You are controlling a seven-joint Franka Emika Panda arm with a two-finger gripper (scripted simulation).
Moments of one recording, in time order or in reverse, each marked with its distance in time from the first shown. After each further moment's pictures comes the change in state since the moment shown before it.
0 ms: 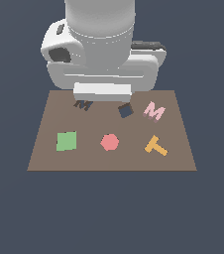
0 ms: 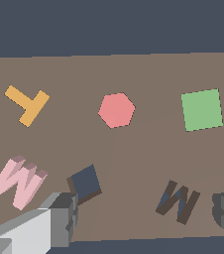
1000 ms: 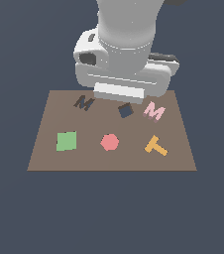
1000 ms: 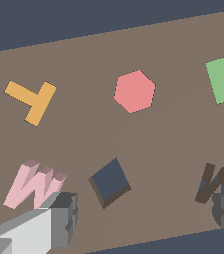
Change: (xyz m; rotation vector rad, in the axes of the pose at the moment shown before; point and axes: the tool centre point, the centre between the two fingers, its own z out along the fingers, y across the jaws) arm -0.020 -0.037 0.027 0.005 0.007 0.147
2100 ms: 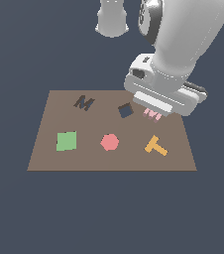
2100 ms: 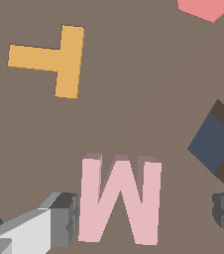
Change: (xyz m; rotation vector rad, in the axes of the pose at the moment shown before) arm -0.037 -0.104 0.071 0.011 0.018 0.372
